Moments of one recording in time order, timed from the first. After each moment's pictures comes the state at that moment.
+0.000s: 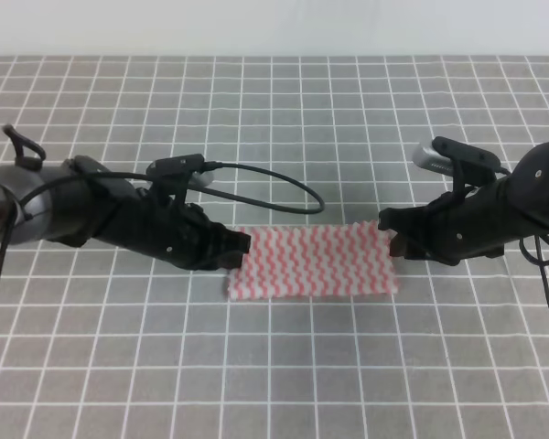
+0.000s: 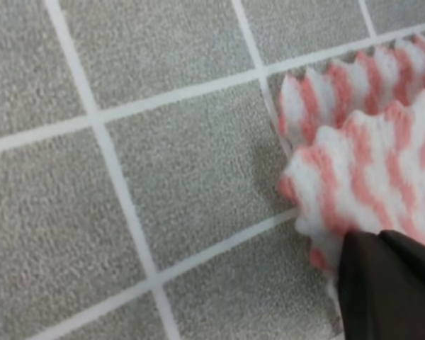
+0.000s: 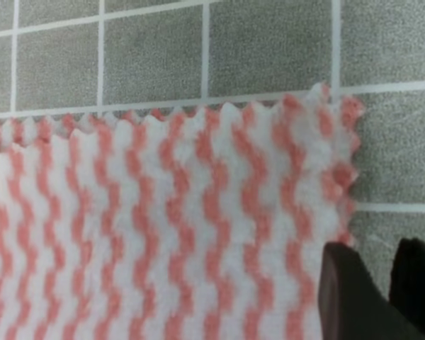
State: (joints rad) left arm -0.33 1.98 -1.16 -1.03 0.53 0.87; right arm 0.31 1.86 -1.12 0.65 0.43 -0.16
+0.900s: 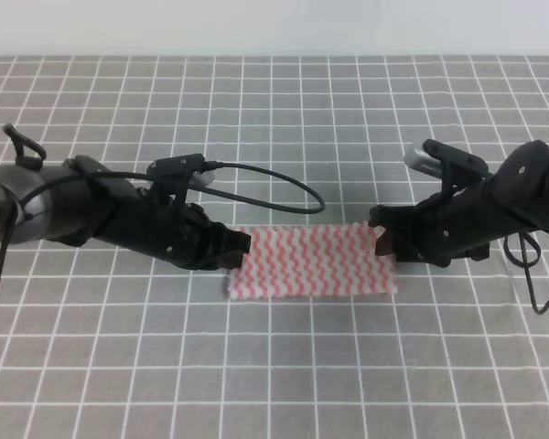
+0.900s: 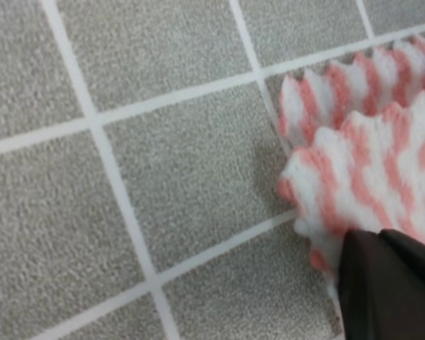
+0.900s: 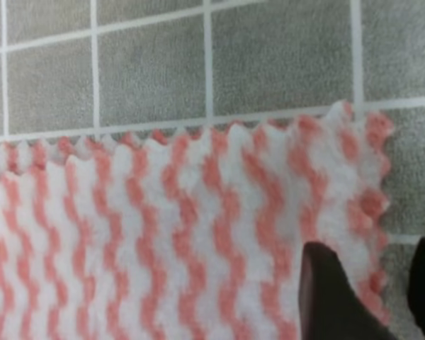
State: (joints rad) left arm -0.33 1.98 -1.17 -1.03 0.55 0.87; right arm 0.31 1.92 -1.16 0.70 0.44 -0.16
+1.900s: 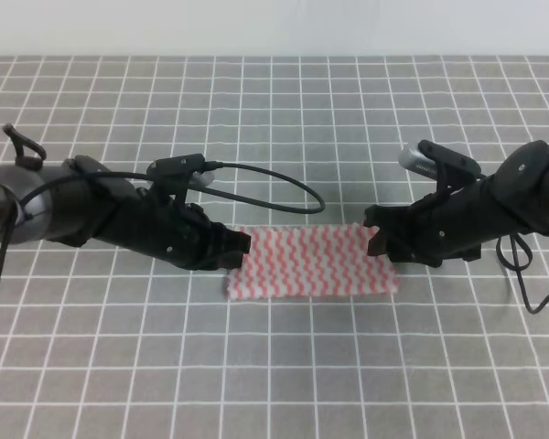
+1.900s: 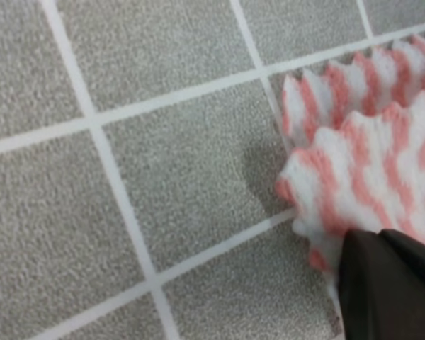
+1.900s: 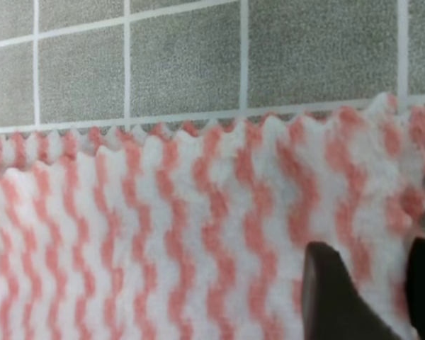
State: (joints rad) left arm -0.33 1.98 -1.17 -1.03 0.54 0.88; right arm 0.31 1.95 -1.18 0.80 0.48 -0.27
